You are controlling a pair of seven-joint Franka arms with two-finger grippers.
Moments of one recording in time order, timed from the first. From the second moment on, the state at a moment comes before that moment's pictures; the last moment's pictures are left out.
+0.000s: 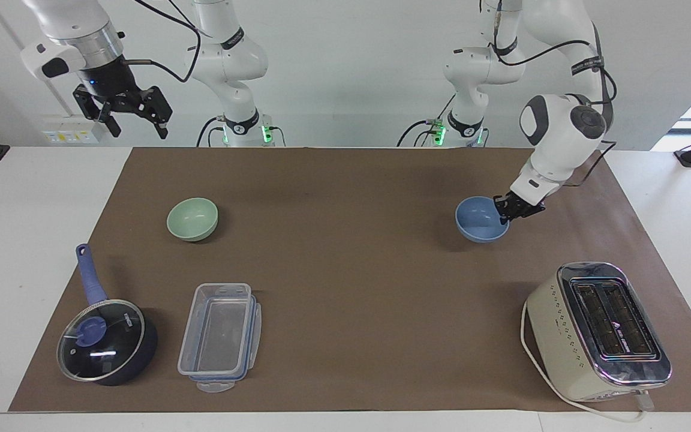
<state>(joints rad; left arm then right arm) -0.15 -0.03 0.00 -2.21 -0.10 2.17 -0.02 0.05 -0.08 -0.11 -1.54 -0.01 1.47 0.01</state>
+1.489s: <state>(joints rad) -0.70 0.14 -0.01 -2.17 -0.14 2.38 -0.56 0.05 -0.08 -0.11 -1.54 -0.01 1.47 0.01</state>
